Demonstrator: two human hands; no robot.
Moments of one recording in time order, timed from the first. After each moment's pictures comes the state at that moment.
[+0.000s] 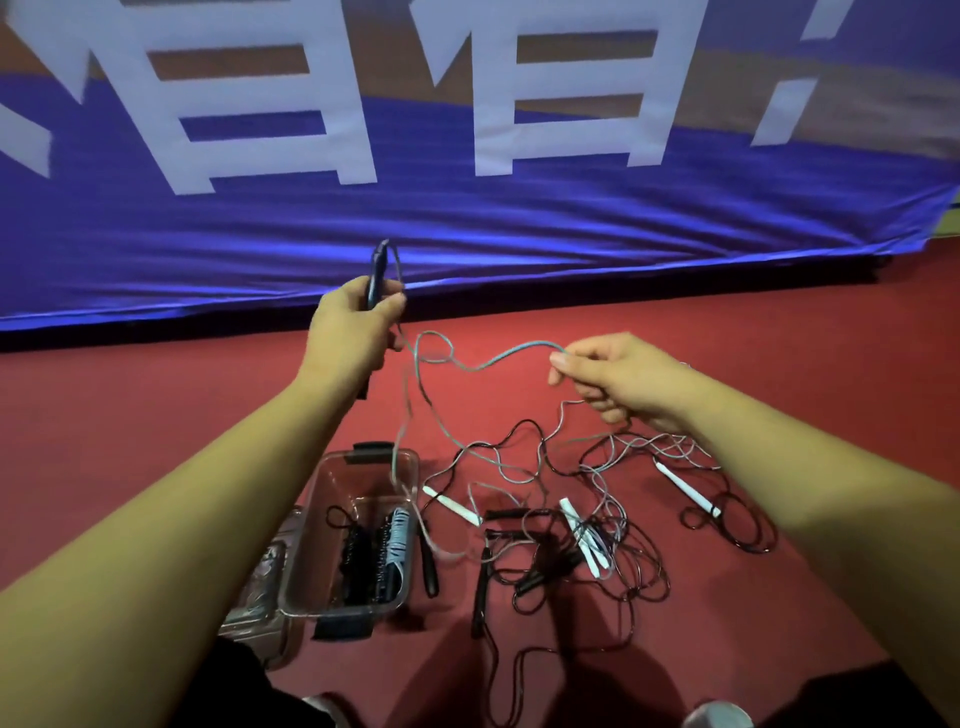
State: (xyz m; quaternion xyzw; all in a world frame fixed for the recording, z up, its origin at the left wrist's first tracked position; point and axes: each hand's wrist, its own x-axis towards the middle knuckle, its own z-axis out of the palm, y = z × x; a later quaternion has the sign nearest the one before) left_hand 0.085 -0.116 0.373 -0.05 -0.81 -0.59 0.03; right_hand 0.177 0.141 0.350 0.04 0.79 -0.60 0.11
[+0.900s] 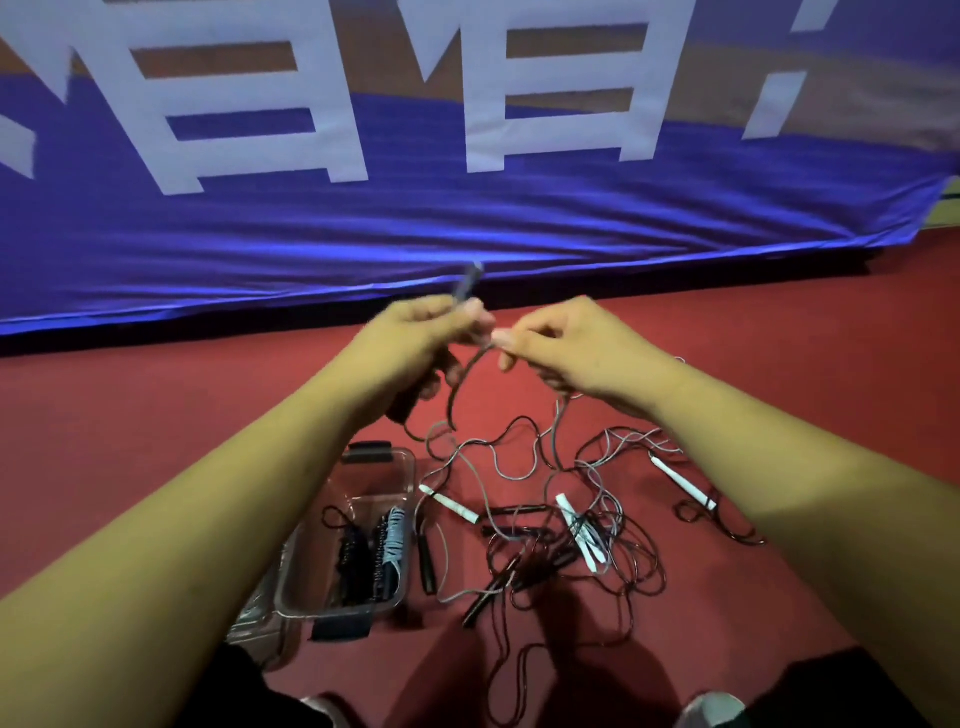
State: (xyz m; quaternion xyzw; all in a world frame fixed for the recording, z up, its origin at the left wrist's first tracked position) left_hand 0.123 -0.086 0.392 -0.20 -0.75 -0.61 -0.18; right_hand 0.178 0.101 0.386 -0.09 0.82 -0.56 0.01
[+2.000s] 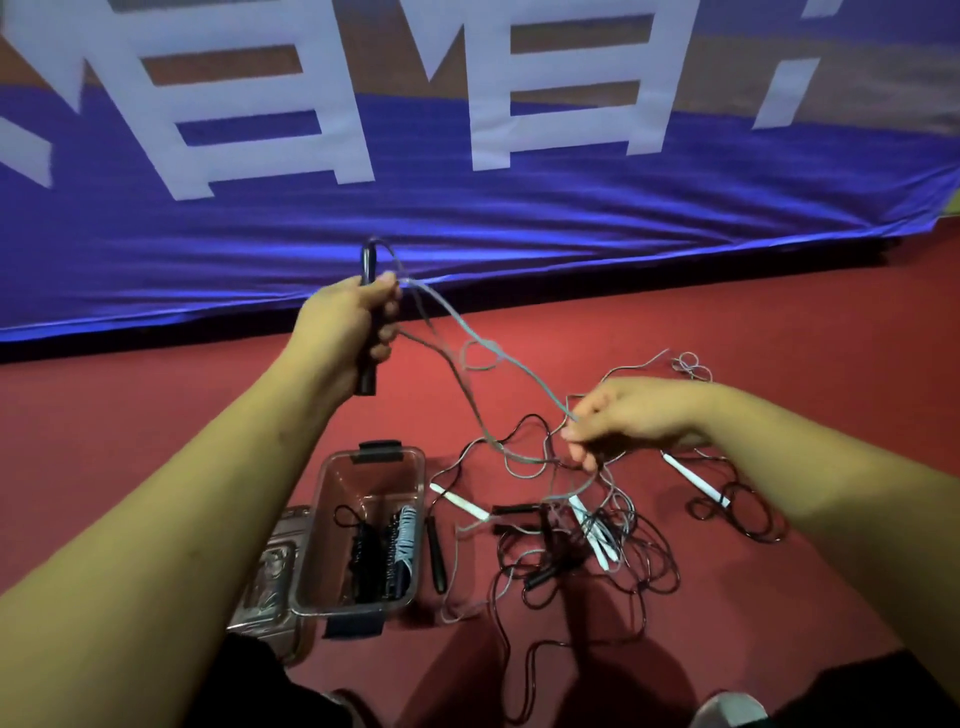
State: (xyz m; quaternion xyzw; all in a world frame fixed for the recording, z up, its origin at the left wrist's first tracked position) left_hand 0.085 -0.113 0.388 -0.03 -0.71 -0.69 -0.09; right_hand 0.191 0.151 0.332 0.01 0.79 -0.53 0.31
